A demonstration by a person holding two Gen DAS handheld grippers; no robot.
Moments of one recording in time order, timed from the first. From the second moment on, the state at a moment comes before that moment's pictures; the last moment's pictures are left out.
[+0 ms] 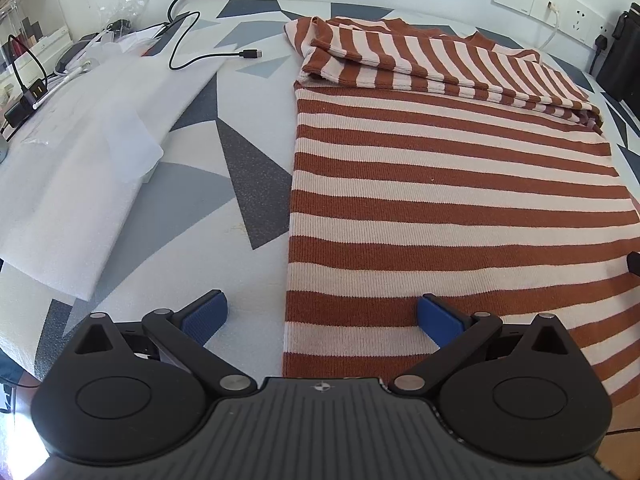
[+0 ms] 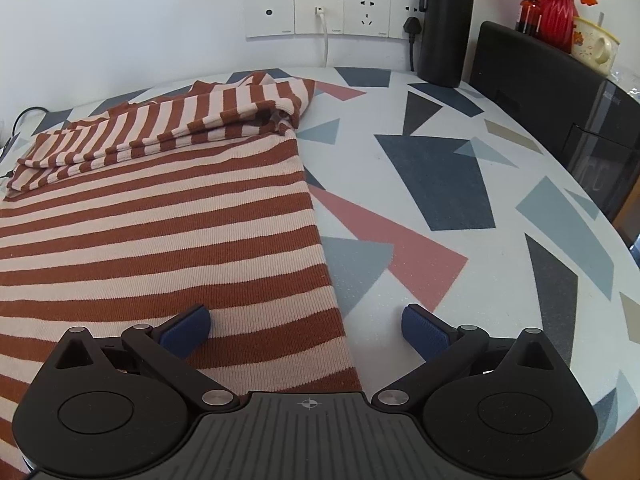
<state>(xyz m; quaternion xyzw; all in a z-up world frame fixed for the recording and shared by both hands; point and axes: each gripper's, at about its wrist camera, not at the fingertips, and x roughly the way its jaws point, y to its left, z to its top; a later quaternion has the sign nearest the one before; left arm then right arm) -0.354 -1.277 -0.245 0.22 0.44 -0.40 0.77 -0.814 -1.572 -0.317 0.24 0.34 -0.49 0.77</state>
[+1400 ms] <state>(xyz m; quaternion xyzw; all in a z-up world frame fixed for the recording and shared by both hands) -0.359 -1.234 -0.232 0.26 0.45 -0.52 0.67 -0.854 -1.514 -0.302 0.22 0.35 -0.42 0.81</state>
